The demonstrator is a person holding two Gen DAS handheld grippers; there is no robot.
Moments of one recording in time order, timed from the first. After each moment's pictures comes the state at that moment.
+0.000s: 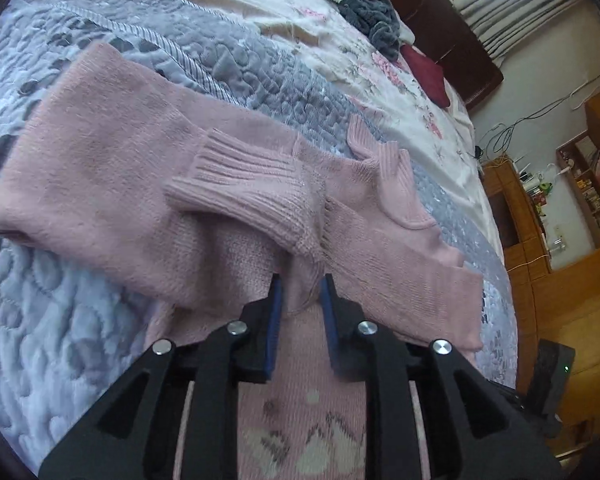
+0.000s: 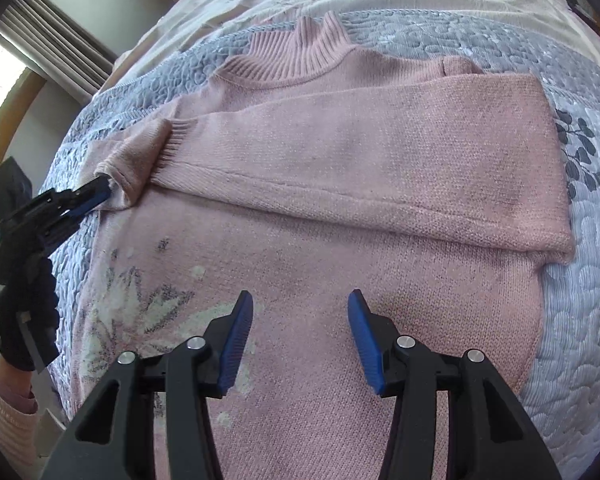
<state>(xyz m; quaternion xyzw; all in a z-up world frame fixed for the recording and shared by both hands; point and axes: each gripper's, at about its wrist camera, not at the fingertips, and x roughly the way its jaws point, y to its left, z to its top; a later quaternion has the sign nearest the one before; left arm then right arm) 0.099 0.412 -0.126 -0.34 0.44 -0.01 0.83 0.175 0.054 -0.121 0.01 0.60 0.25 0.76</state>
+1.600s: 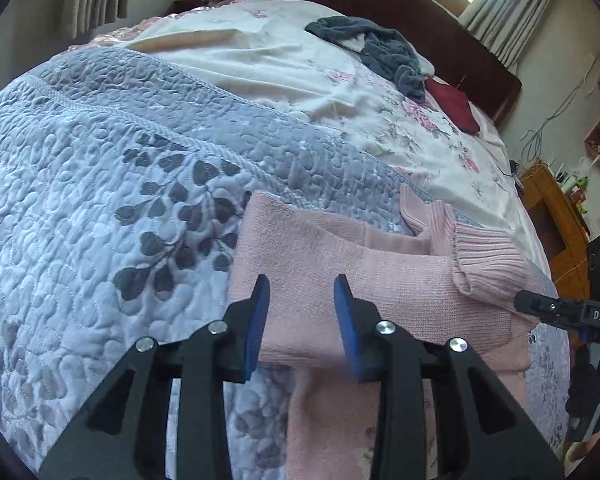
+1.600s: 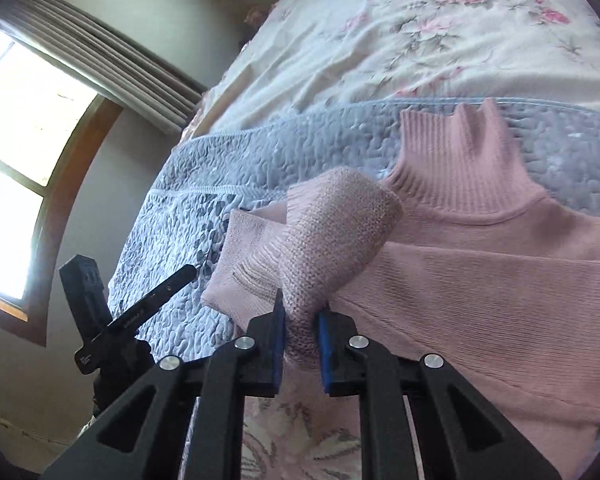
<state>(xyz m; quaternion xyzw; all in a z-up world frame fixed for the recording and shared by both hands) 0.107 0.457 -0.079 -0.24 0.41 0.07 0.88 0.249 0.157 -0.047 0.10 0.56 0.38 0.73</state>
